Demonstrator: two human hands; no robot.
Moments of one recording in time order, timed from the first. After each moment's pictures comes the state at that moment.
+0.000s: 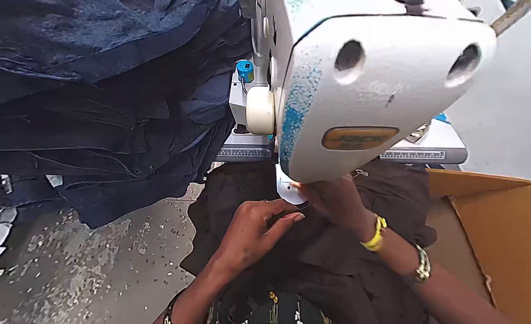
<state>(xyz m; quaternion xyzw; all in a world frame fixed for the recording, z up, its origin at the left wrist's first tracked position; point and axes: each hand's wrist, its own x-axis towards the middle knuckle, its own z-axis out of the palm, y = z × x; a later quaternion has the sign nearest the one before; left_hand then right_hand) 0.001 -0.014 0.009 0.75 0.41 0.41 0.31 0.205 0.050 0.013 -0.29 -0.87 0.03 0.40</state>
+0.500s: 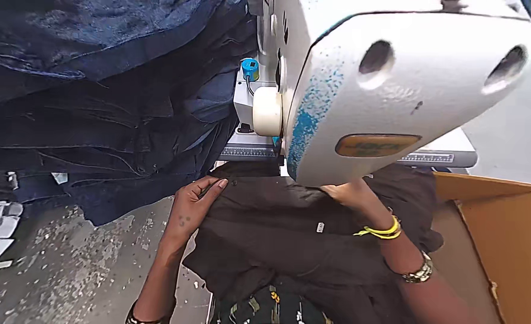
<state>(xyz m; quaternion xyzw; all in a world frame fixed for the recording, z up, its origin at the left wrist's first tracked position) -0.098 -0.002 -0.022 0.57 0.64 0.42 0.29 0.223 0.069 0.016 -0.48 -0.74 0.35 0.32</state>
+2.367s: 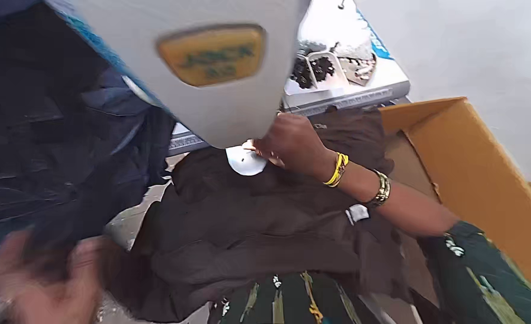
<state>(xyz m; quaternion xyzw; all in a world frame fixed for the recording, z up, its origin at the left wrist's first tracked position) -0.173 -0.094 -0.025 0.64 0.63 0.42 0.08 0.217 0.062 0.025 -0.28 -0.87 -0.09 0.39</state>
